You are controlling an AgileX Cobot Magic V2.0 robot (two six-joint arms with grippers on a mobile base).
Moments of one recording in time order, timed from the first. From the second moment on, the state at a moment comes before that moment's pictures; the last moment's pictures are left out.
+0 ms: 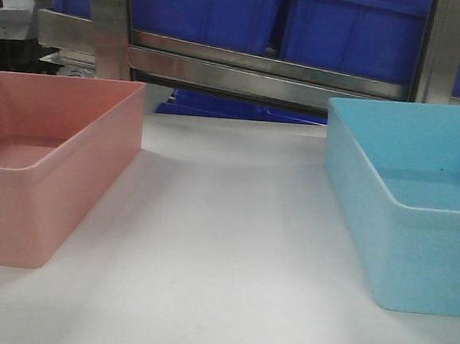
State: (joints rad) left arm 0.12 2.00 -1.69 -0.09 1.03 0.24; right arm -0.11 -0.01 0.03 -0.05 -0.11 0.12
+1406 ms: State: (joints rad) left arm -0.26 1.99 -1.70 -0.22 1.13 -0.19; right arm -0.11 -0.01 0.03 -0.05 -0.11 0.12
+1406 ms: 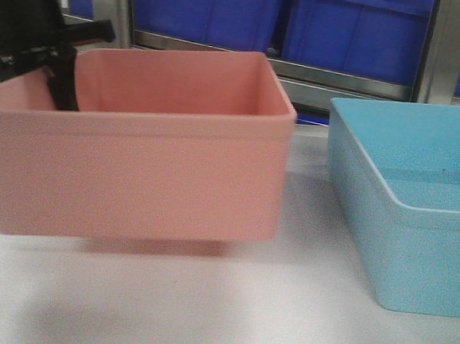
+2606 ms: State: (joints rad) left arm -0.50 1.93 -1.59 -0.21 0.93 -0.30; right arm -0.11 -0.01 0.03 -0.05 -0.11 0.12
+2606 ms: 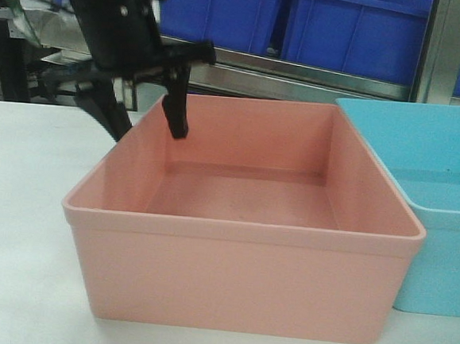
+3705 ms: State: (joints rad) left arm -0.15 0.56 -0.45 -0.30 0.13 0.24; right arm -0.11 -0.01 0.03 -0.05 -0.11 0.12
